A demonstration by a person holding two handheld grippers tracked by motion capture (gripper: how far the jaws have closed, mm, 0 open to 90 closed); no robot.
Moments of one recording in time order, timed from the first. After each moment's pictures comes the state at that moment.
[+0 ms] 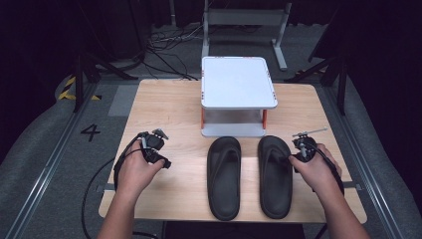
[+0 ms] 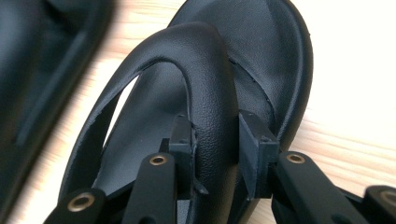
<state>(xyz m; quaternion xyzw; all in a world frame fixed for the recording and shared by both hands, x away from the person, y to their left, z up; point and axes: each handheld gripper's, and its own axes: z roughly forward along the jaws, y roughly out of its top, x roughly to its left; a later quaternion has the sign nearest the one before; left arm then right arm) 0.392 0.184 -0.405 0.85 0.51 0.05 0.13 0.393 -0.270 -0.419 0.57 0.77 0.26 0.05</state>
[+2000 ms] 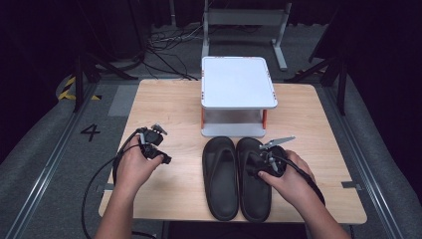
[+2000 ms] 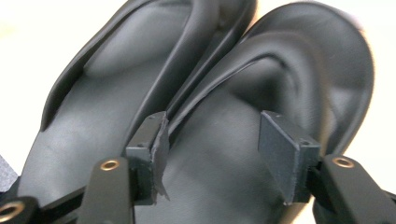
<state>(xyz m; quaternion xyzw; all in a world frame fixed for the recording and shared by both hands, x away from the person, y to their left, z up) 0.400 0.188 -0.395 0.85 0.50 0.05 0.15 0.351 -0.181 -0.401 0.46 0.84 0.29 0.06</state>
